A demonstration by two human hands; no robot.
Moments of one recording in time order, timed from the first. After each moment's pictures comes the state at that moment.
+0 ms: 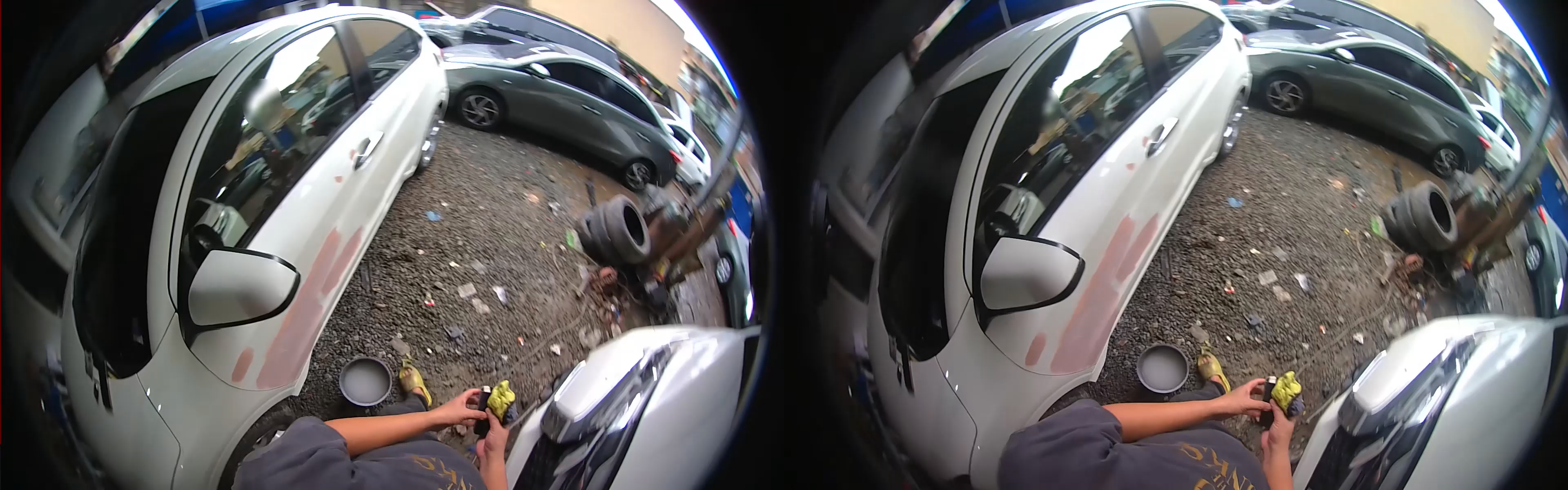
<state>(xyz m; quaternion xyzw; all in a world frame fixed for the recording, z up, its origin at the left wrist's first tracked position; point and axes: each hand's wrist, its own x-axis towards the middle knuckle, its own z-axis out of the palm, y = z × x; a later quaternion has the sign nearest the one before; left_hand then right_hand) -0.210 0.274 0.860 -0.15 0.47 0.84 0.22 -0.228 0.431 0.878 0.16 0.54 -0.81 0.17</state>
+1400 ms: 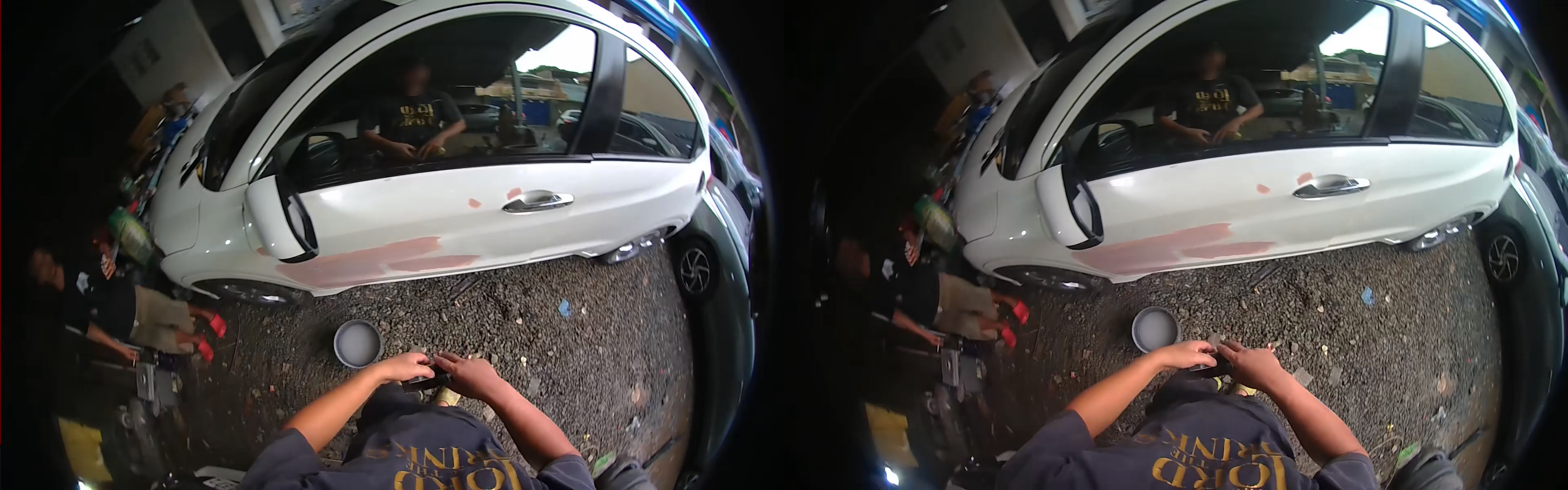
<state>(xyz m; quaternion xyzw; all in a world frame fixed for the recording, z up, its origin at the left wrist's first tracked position) -0.416 0.039 0.900 -0.54 0.46 0.69 -0.12 -0.655 -0.005 0.972 -0.91 0.31 0.05 0.27</state>
